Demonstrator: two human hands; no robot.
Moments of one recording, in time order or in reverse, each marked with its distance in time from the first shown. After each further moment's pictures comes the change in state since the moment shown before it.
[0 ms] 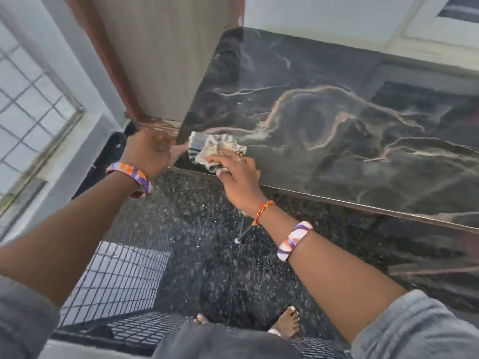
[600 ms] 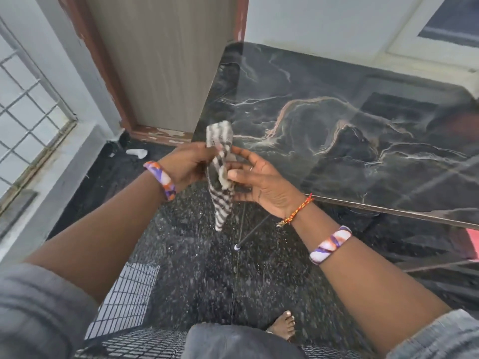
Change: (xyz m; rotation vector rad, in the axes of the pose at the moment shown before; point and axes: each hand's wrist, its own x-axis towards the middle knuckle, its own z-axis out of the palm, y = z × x) left_hand 0.001 0.000 0.005 -1.018 -0.672 -0.107; right_hand -0.016 -0.032 -0.031 1.012 -0.349 0.235
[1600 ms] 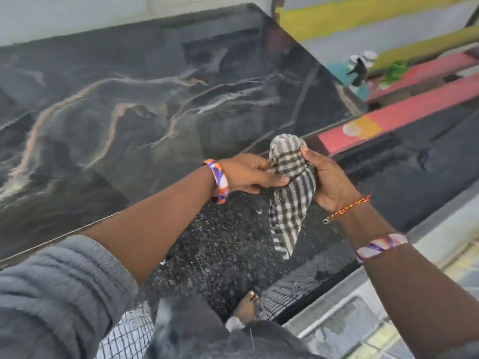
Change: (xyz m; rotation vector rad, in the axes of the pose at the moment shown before) left_hand 0.109 -0.048 0.456 0.660 -0.896 -0.277; right_hand -0.312 0.018 -0.325 0.468 0.877 -0.206
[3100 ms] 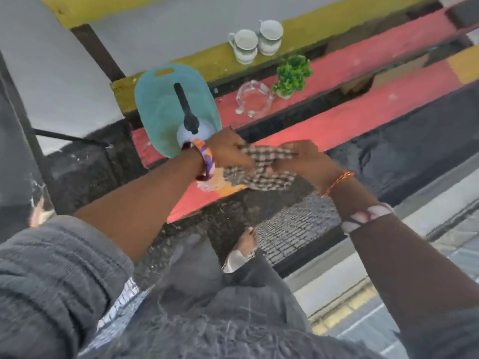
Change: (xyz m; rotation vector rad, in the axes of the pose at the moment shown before) left_hand 0.576 0.297 0.084 0.475 0.140 -0.180; right_hand 0.291 -0.313 -0.489 -0.773 -0.065 0.173
